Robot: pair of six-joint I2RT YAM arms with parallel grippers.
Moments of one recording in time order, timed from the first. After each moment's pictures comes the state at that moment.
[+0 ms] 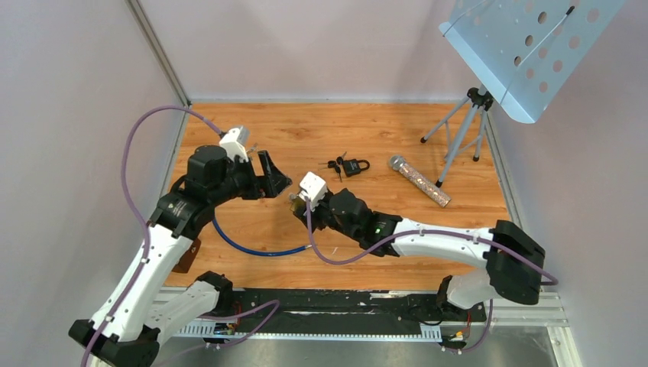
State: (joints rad) left arm -0.44 0.87 1.11 -0.69 0.16 -0.53; right arm 1.14 1.46 0.88 0.26 0.20 -0.07
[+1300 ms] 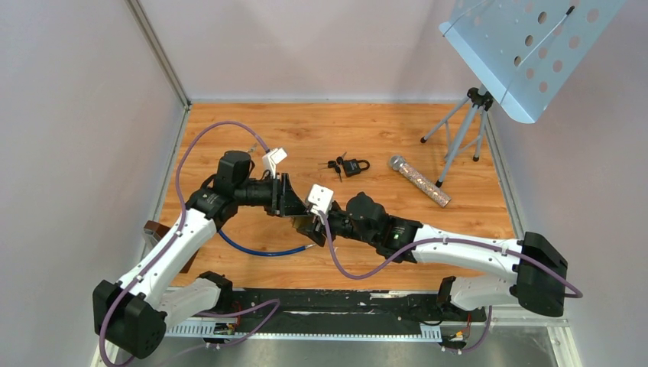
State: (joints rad) left arm -0.43 1.03 0.84 -0.42 0.83 -0.51; right arm 1.14 1.26 0.81 0.20 -0.04 -0.13
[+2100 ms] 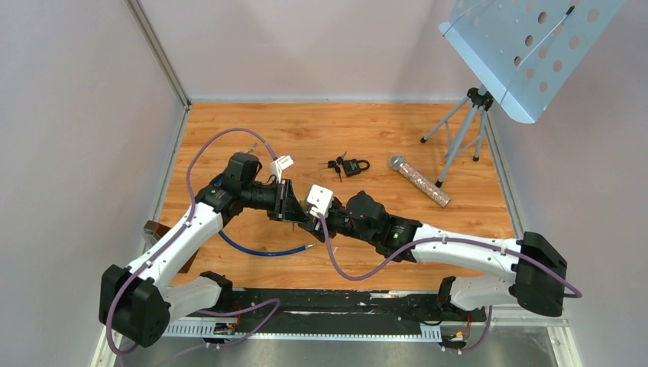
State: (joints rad) left arm -0.43 1.11 0.82 -0.47 0.90 -0.49; right arm 1.14 1.26 0.81 0.21 0.00 -0.21
